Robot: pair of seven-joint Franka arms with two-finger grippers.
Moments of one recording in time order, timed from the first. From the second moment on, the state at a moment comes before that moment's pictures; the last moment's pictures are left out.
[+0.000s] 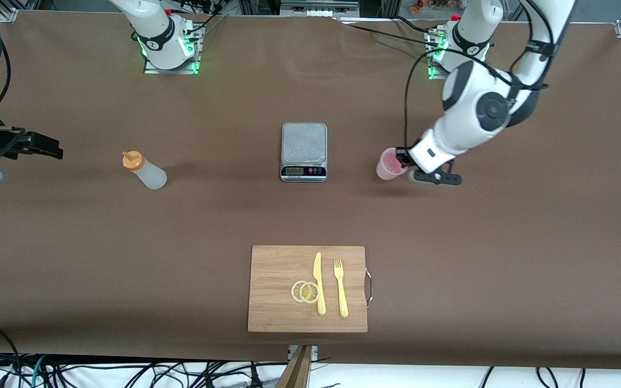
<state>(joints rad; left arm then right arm) -0.16 0.18 -0.32 -2.14 -0.27 2.27 -0.30 0.01 0.19 -0.07 -1.49 -0.01 1.54 -0.07</state>
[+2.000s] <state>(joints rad) -0.60 0.45 -0.28 -1.93 -0.10 2.43 -0.93 0.01 0.19 -0.07 -1.49 -0.01 1.54 -0.07</state>
